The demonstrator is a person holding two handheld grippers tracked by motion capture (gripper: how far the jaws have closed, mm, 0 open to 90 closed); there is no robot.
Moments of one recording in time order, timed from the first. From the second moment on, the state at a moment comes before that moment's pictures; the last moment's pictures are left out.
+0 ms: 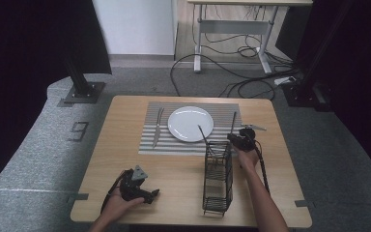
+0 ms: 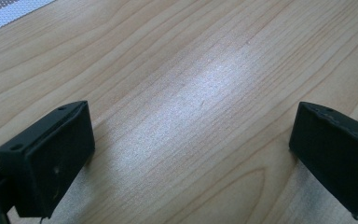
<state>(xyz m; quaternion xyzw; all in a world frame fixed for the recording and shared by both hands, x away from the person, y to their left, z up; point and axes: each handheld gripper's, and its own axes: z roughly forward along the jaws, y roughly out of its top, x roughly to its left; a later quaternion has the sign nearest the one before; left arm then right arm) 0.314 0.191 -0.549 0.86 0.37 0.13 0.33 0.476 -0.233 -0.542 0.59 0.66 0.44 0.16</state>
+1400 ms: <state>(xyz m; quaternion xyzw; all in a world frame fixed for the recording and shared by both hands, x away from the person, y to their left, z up) 0.314 0.191 -0.549 0.86 0.37 0.13 0.33 0.456 -0.252 -0.529 0.58 0.67 0.41 0.20</state>
